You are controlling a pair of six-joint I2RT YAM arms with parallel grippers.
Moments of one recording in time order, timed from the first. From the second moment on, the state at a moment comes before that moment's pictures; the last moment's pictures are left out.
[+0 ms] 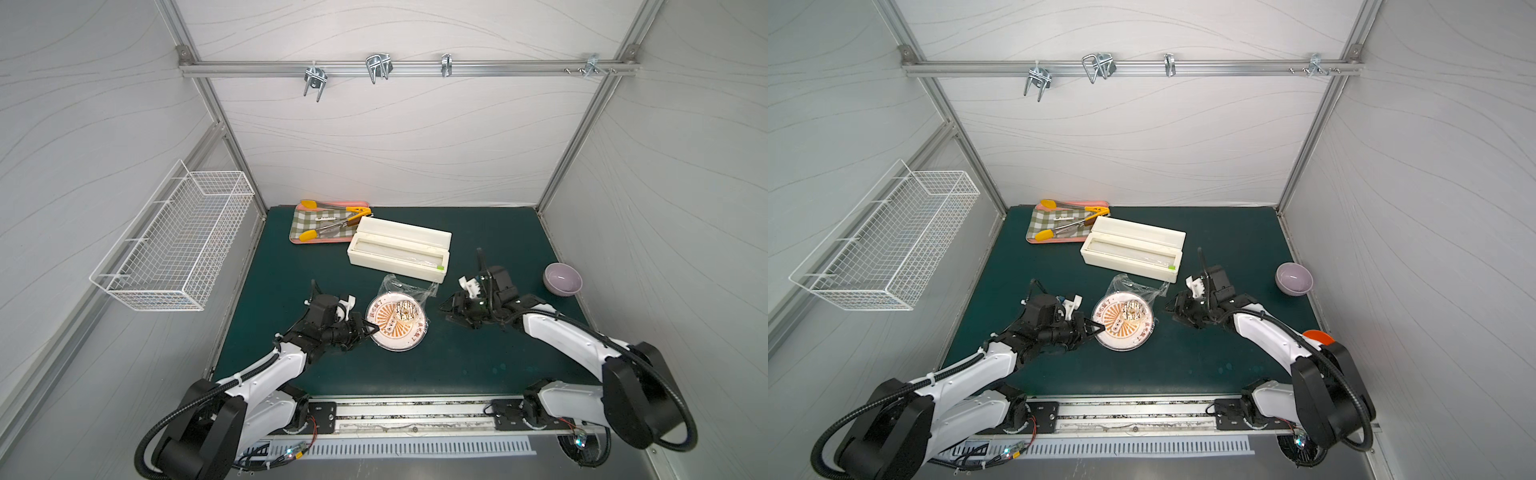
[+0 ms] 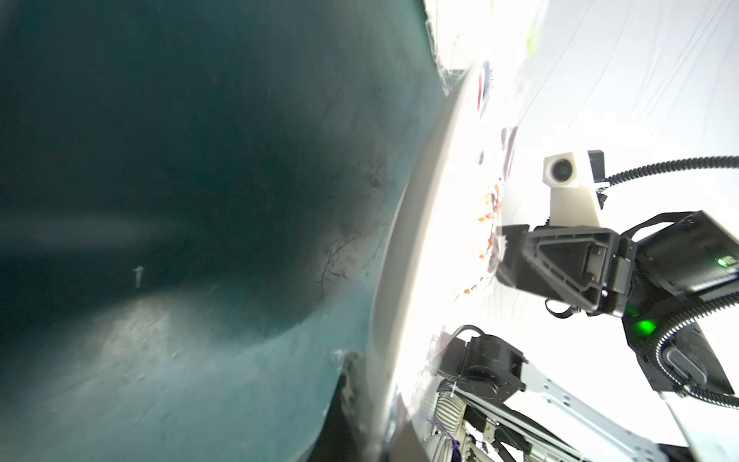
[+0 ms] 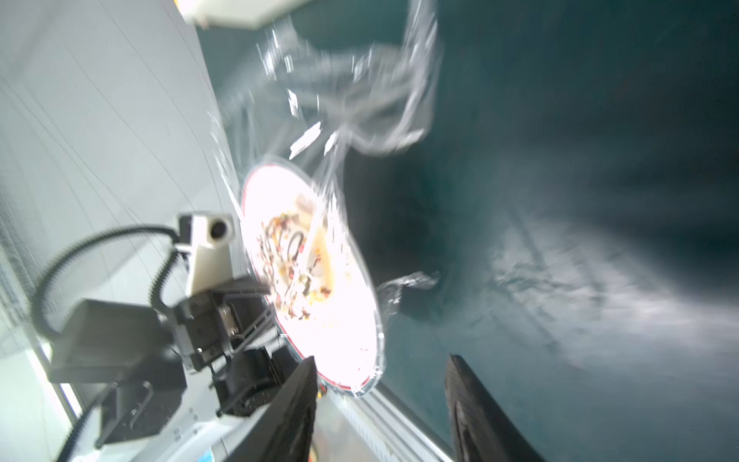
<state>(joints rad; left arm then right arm) -0.37 1.05 0.31 0.02 0.68 -1.04 0.41 1.24 0.67 -0.33 -0.65 0.83</state>
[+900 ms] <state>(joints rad) -0.35 0.91 0.38 -0.25 0.77 -0.97 0.50 1.64 1.04 -0.42 -0.26 0.72</state>
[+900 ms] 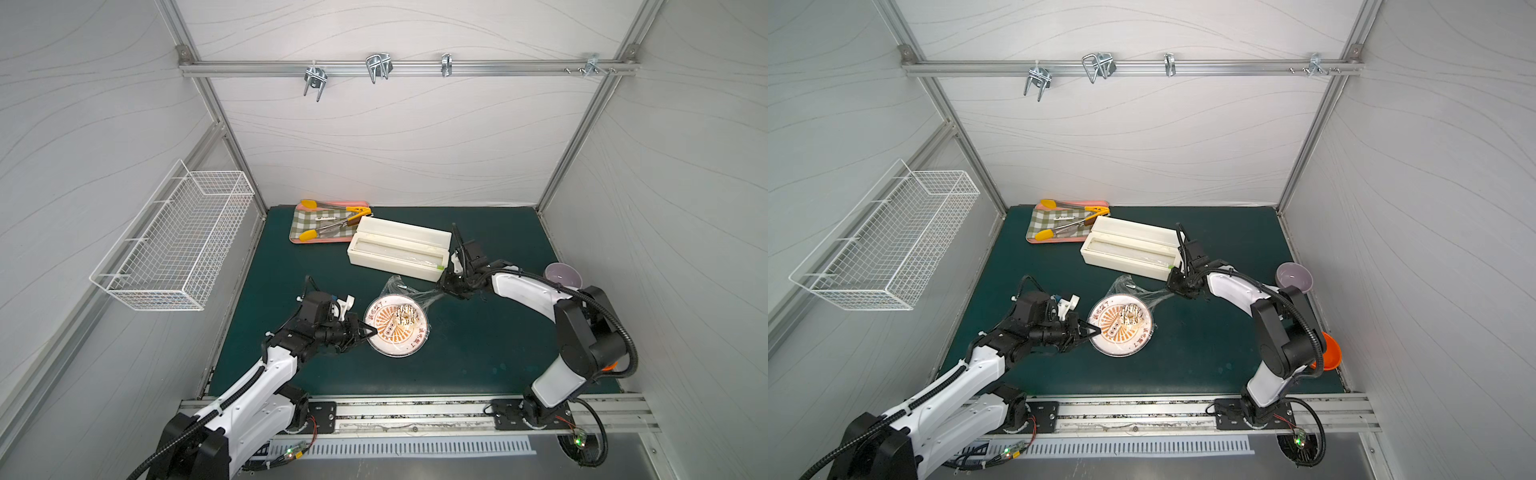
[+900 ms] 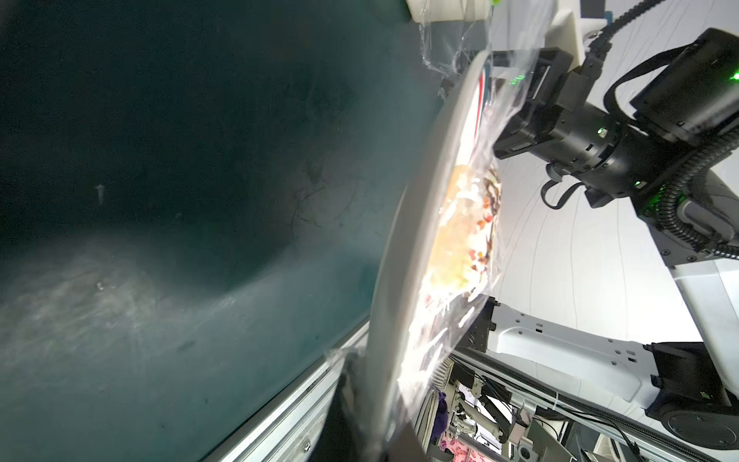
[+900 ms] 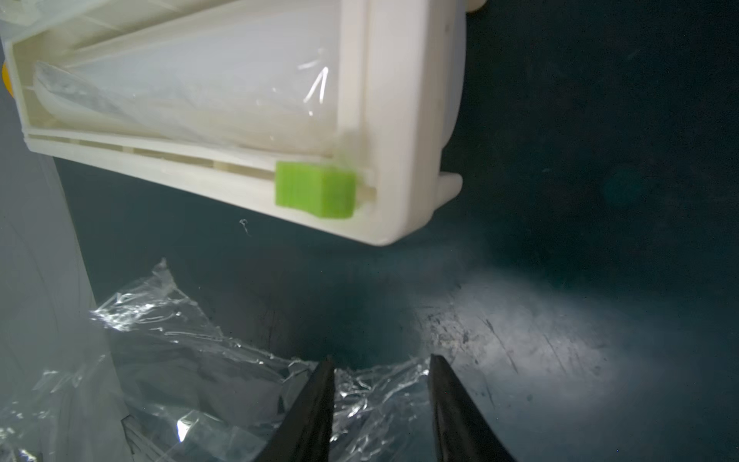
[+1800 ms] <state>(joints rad) -0.29 0.89 0.51 -0.31 0.83 -1.01 0.39 1.36 0.79 -0.35 -0.26 0.47</state>
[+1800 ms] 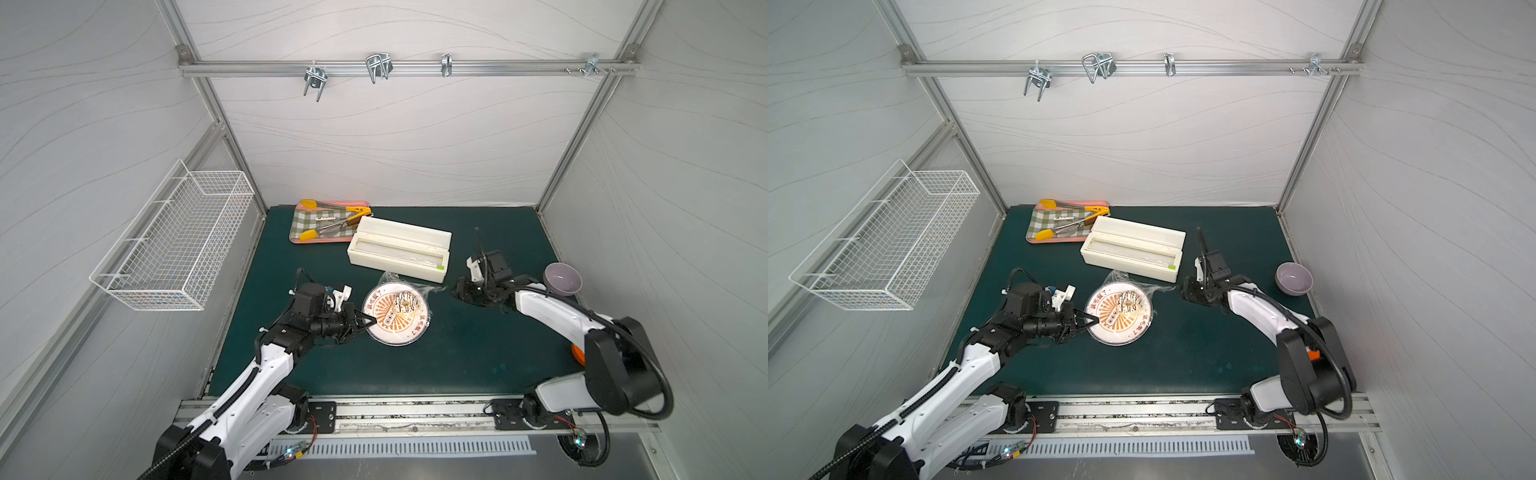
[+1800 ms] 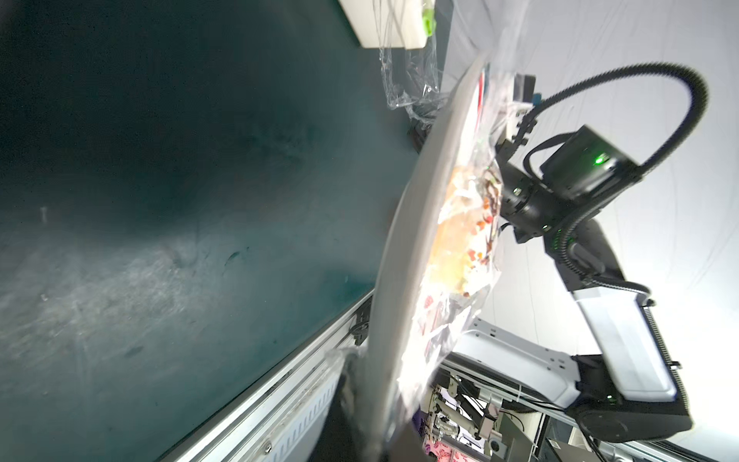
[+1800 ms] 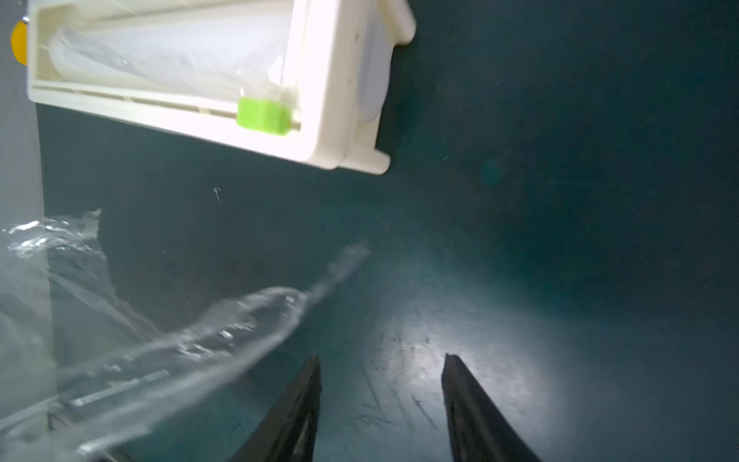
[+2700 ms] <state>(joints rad) -0.28 0.97 0.66 -0.43 1.00 -0.97 0.56 1.19 0.60 0.23 -0.12 -0.47</state>
